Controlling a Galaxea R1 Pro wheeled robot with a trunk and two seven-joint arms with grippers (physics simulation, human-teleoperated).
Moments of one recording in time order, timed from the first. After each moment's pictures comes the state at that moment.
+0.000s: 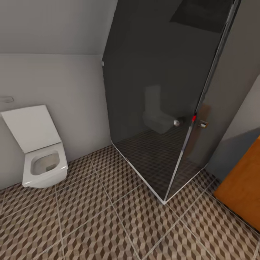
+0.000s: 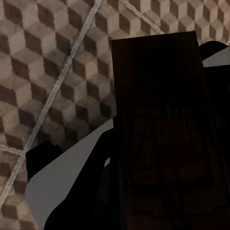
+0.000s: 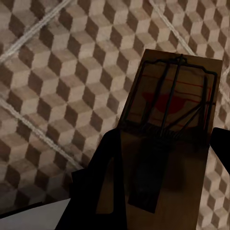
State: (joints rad) left arm -0.38 0.08 -0.69 -0.02 0.33 -0.10 -0.55; right arm -0.37 0.06 0.62 0.01 -0.70 -0.24 -0.36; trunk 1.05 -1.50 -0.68
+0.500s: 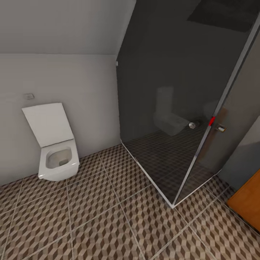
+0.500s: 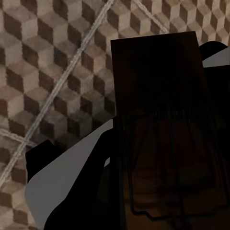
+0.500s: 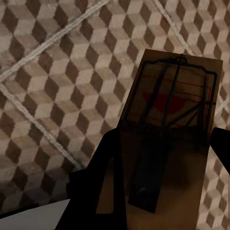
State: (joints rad) left arm -0.38 0.08 -0.69 -0.02 0.33 -0.10 -0.55; right arm -0.37 0.06 0.62 0.01 -0.69 -0.24 -0.36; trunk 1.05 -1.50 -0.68
